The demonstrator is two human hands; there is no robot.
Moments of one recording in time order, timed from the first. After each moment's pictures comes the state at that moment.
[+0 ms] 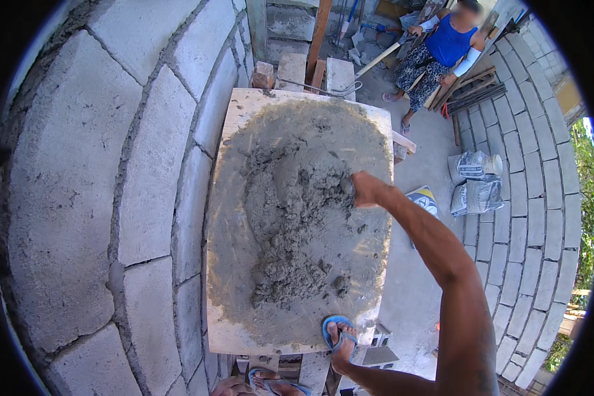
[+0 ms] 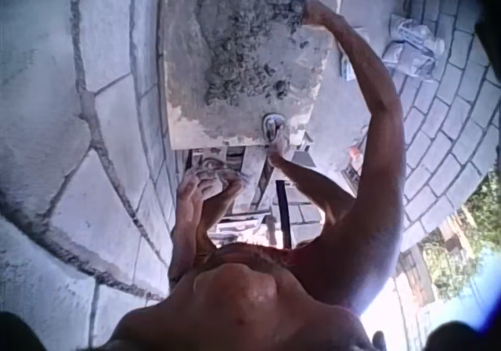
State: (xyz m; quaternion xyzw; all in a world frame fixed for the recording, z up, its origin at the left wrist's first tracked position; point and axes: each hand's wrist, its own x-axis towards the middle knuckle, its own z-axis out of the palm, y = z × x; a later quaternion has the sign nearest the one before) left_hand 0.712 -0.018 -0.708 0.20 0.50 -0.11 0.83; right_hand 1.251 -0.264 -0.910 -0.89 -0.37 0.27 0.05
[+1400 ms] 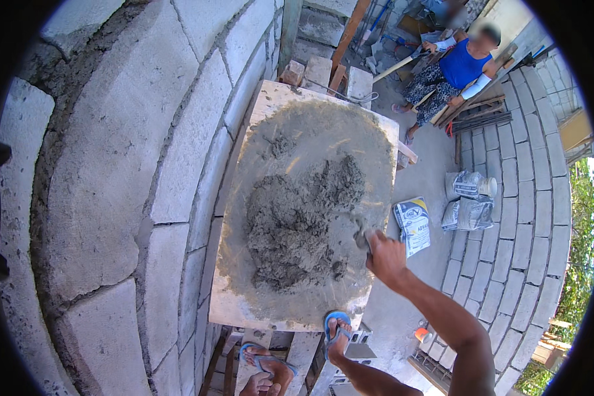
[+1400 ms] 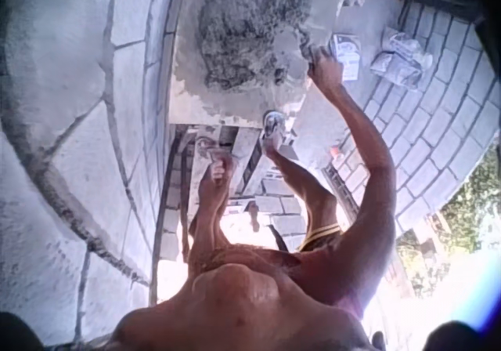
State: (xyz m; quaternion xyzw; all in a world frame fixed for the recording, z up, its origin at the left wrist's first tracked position) left_hand 0.664 -0.089 -0.675 0.67 0.44 -0.23 0.55; right_hand 1.061 -0.276 -0.768 -0.94 -0.26 0.22 -0.01
